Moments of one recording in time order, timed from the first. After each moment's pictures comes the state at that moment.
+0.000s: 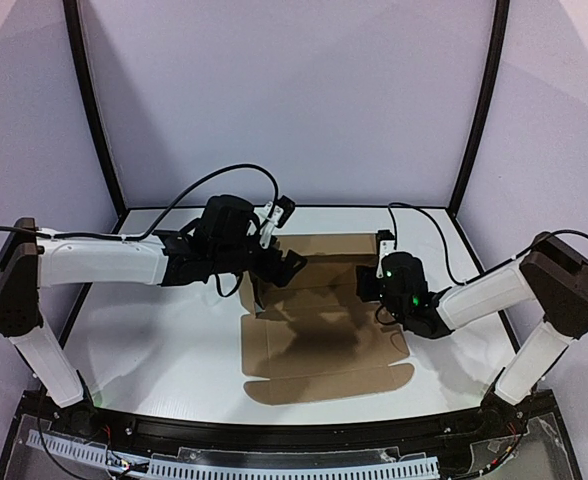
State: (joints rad) left arm -0.88 1.70 1.20 0.01 -0.05 -0.02; right arm 0.74 1.63 0.59 0.63 0.53 0.28
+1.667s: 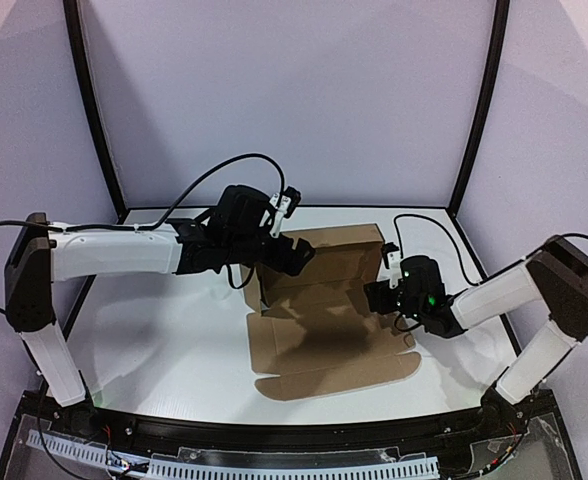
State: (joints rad) left arm -0.89 1.79 1.35 -0.10 -0.10 -0.15; right arm 0.60 1.58 0.50 0.57 0.26 0.16
